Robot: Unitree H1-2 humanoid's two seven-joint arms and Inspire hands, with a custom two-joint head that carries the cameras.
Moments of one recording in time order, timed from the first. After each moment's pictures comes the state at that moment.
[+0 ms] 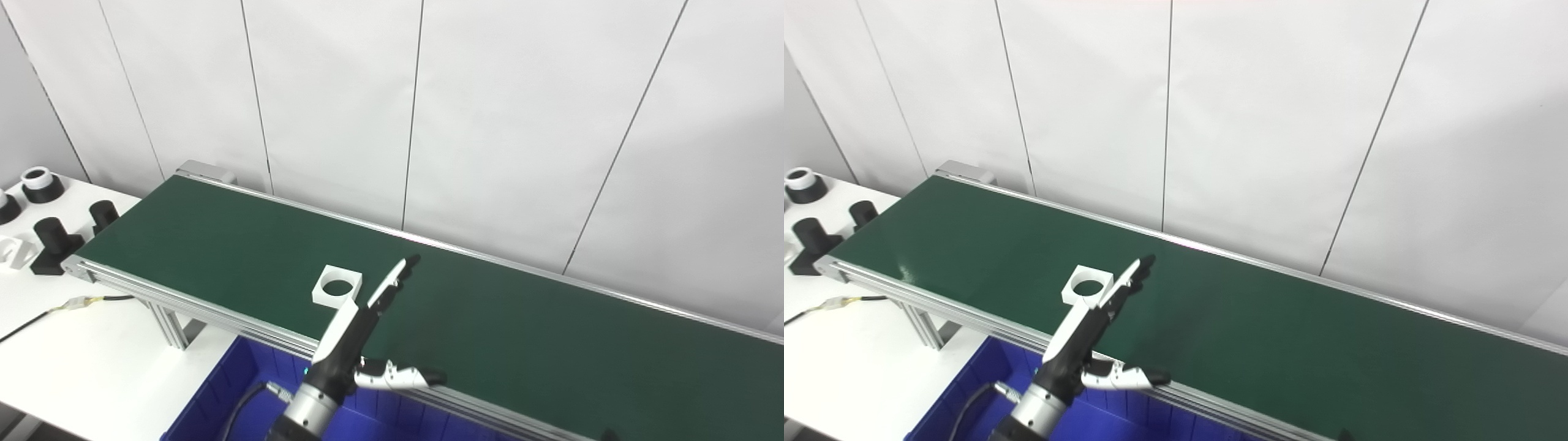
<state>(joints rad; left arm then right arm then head) 0.05 0.07 -0.07 -0.22 0.32 -0.18 -0.02 0.25 -0.07 0.15 0.07 -0.10 -0.35 0.00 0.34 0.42</state>
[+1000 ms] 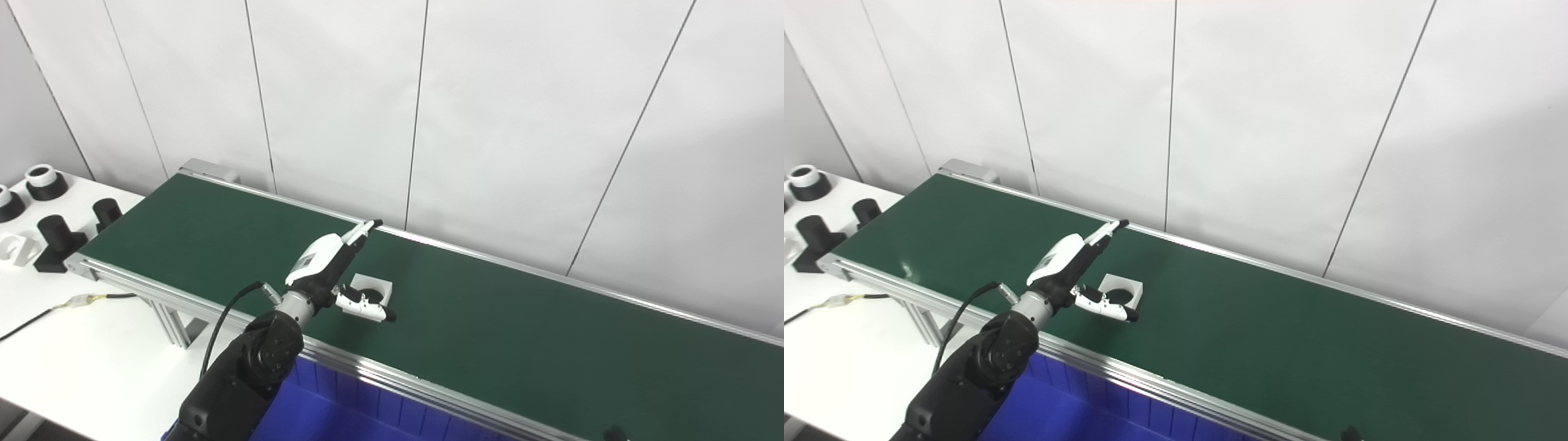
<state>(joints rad) -0.26 0.32 -0.09 0.14 0.54 0.09 -0.06 0.23 -0.06 0.13 0.11 -0.10 -0.40 0.00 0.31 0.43</state>
